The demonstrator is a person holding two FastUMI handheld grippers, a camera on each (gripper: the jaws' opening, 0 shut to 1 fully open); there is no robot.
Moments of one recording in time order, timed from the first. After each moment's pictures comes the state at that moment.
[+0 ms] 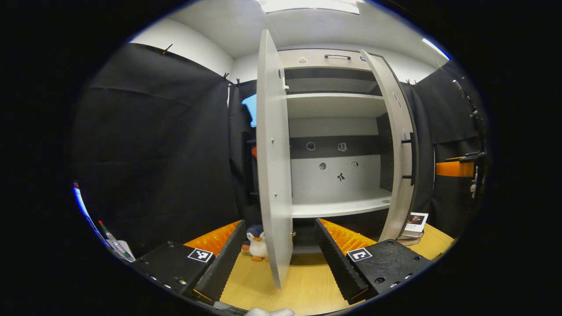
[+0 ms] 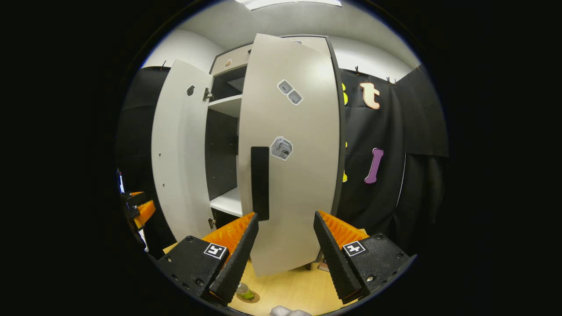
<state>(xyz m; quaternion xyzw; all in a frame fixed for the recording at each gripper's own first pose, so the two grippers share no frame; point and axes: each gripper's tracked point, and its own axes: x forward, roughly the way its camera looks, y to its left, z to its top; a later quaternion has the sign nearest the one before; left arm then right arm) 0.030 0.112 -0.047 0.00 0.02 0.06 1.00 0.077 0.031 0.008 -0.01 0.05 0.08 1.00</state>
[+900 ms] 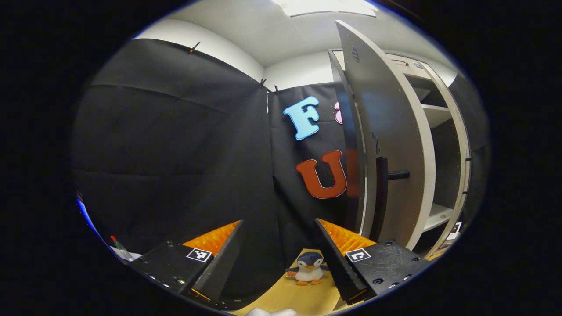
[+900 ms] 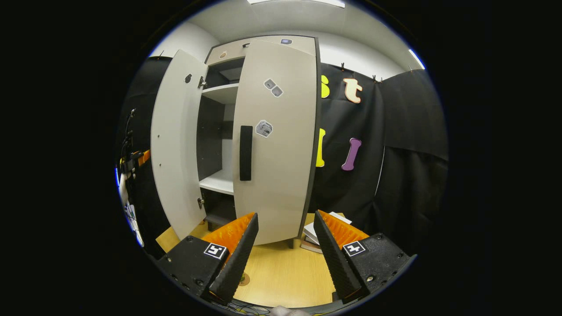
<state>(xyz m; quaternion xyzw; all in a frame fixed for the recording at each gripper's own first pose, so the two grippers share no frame) 0.114 0.269 -0.009 0.00 -0.02 0.15 0.99 0.010 -0.005 -0.022 -0.02 0.09 0.00 1.00</state>
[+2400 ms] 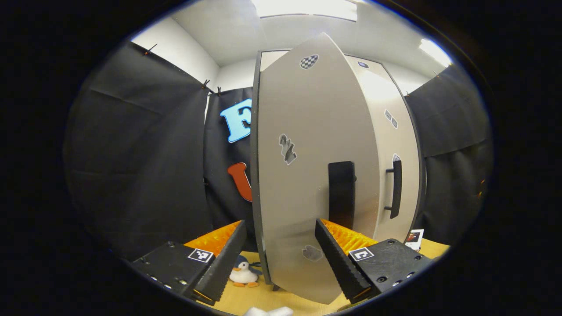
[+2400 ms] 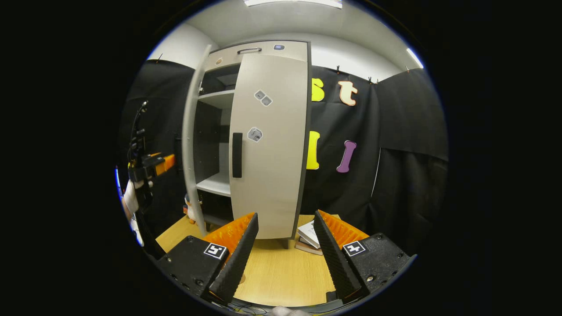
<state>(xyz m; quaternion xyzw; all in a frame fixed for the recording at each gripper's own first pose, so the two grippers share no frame) 0.146 0.072 0.005 -0.01 -0.03 -0.02 1.00 -0.015 -0.029 0.005 -0.02 0.07 -0.01 1.00</state>
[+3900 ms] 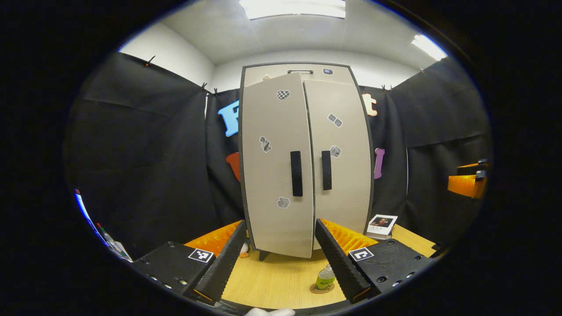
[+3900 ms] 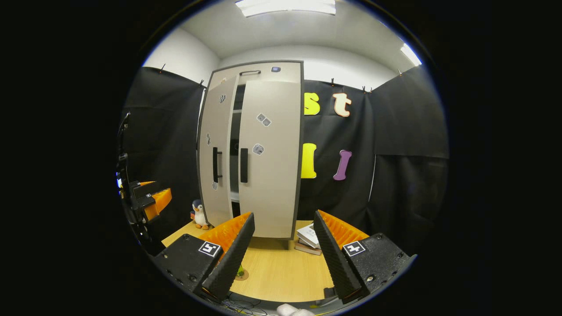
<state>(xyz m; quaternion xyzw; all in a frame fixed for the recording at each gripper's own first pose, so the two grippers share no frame) -0.062 -0.008 -0.002 0.01 0.01 -0.02 1.00 -0.117 -0.055 0.017 -0.02 0.03 0.00 1.00</state>
